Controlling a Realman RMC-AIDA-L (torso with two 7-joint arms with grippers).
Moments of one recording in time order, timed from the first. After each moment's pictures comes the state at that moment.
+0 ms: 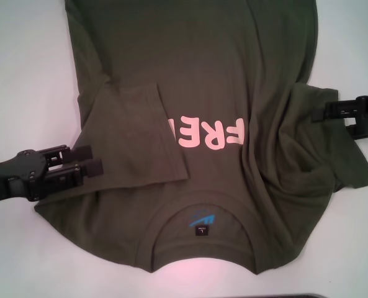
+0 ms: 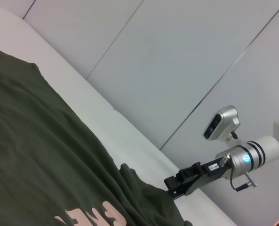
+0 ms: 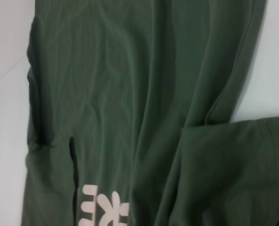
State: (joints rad) left arm -0.32 -2.11 -2.64 -0.73 -1.06 1.88 -1.64; right arm 0.56 1.92 -0.53 -0.58 -2.41 -1.50 2.44
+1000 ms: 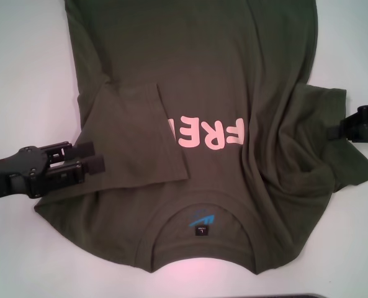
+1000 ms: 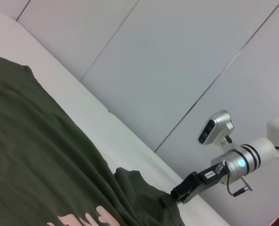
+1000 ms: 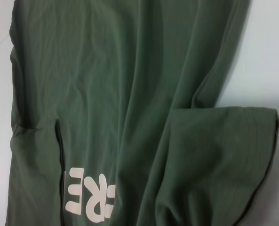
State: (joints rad) left arm -0.32 -2.11 -2.64 -0.73 -1.07 1.89 -1.64; right arm 0.56 1.92 -0.56 -0.60 -2.45 -1.52 2.46
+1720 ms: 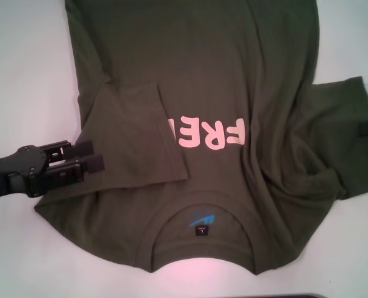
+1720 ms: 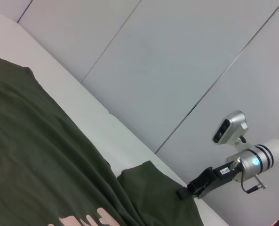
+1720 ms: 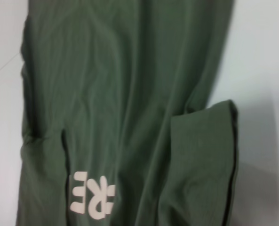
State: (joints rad) left arm -0.33 -2.11 -2.65 -0.73 -1.07 1.89 -1.64; right arm 0.50 1.90 -0.49 -0.72 -2.45 -1.64 2.47
